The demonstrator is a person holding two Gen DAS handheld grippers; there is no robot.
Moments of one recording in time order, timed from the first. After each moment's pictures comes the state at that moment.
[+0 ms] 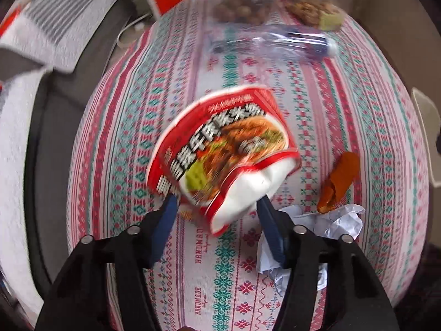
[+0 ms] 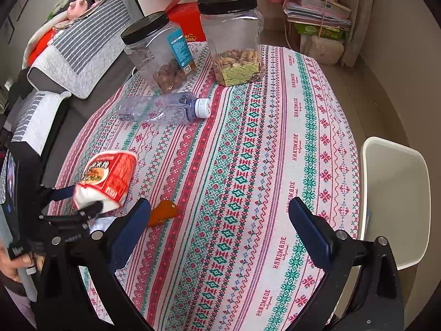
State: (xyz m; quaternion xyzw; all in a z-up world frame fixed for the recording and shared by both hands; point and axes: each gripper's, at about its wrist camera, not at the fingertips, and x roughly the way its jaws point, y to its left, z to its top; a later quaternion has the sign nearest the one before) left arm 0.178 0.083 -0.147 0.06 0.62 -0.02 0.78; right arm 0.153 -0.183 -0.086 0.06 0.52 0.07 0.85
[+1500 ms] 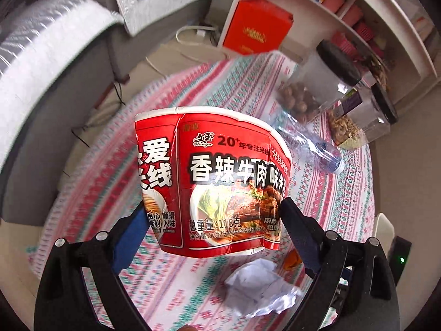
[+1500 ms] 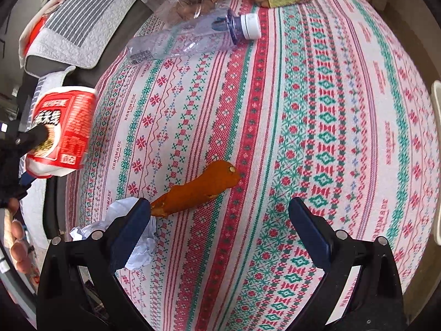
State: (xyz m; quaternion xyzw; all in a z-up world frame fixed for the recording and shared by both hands) left arm 0.172 0.149 -0.083 -0.17 0.53 0.05 0.83; right arm 0.161 -0.126 -0.166 0.16 0.64 0.11 0.74
